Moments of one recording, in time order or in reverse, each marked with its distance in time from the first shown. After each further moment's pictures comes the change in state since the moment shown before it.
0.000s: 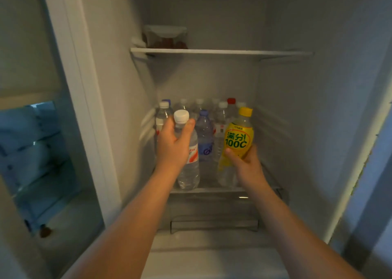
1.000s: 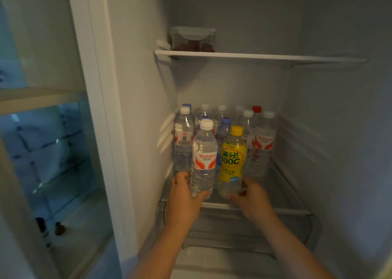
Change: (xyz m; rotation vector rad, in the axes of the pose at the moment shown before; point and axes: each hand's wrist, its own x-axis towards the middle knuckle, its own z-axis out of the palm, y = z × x) left_hand -0.058 -0.103 -0.022 0.457 -0.113 -0.312; right_hand 0.013 0.079 0.010 -0.570 -0.261 0.061
